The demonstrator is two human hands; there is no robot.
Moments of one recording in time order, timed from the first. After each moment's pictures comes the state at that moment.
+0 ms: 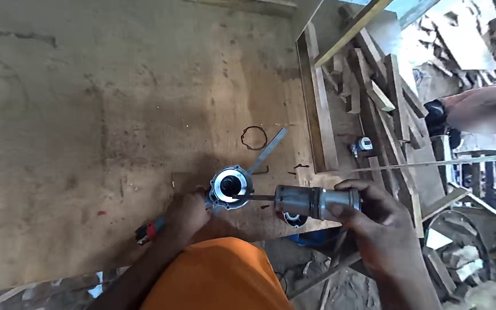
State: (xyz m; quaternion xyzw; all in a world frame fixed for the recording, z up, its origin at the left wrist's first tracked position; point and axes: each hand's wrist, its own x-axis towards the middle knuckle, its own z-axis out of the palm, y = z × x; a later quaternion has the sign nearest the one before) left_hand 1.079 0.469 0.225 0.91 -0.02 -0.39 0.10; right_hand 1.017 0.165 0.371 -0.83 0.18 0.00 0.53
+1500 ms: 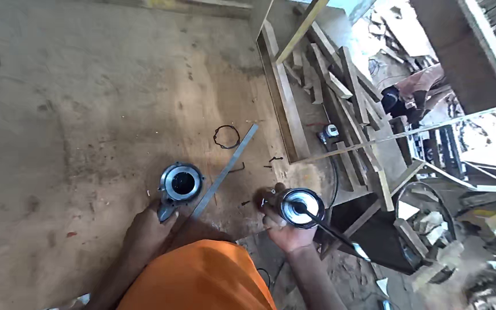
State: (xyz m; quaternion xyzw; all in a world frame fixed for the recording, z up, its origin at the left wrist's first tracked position) left_hand 1.048 0.500 0.214 0.91 0.08 -0.30 0.27; right_hand 0.983 0.176 0.253 -0.20 0.16 0.03 0.97
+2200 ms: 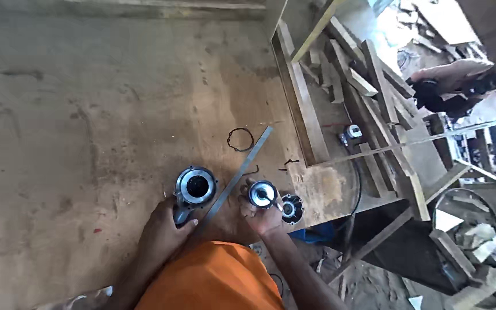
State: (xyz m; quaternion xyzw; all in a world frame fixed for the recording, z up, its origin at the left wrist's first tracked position) left_hand 1.046 0.507 0.218 0.93 0.03 -0.24 0.28; right_hand 1.031 0.230 0.181 -0.21 0.25 0.10 0.94
